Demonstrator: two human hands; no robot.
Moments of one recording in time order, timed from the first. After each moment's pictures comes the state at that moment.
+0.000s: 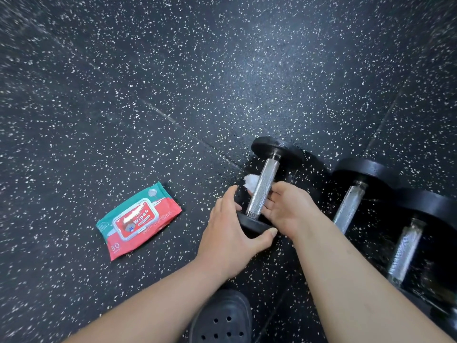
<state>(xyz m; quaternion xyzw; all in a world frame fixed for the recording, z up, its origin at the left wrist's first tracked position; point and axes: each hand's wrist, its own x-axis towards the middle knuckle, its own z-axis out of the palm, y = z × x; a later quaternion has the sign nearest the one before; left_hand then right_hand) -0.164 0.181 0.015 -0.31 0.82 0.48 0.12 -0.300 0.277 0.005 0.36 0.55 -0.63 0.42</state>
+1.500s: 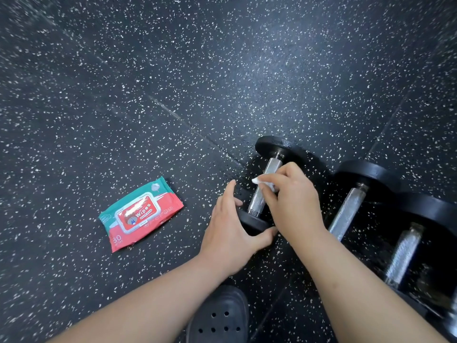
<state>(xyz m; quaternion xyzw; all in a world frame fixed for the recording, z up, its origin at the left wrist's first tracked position) -0.162 0.187 0.010 -0.33 0.79 0.50 0.11 -0.288 0.291 0.020 -0.23 0.93 -0.26 0.11</state>
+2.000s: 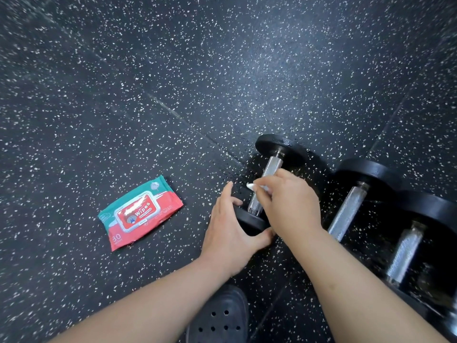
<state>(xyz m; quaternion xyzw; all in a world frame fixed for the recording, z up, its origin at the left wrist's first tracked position) -0.155 0.192 -0.001 -0.35 0.78 0.52 0.09 -0.283 0.284 0.021 -0.26 0.94 -0.18 0.09</state>
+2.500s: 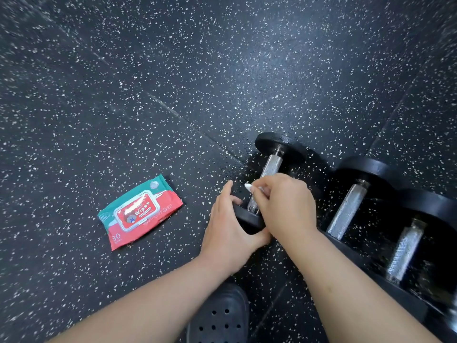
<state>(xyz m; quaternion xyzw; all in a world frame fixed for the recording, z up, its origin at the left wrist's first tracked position) -0.156 0.190 -0.001 -0.35 0.77 0.53 0.09 -0.277 0.278 0.029 -0.19 0.95 -0.18 0.16</state>
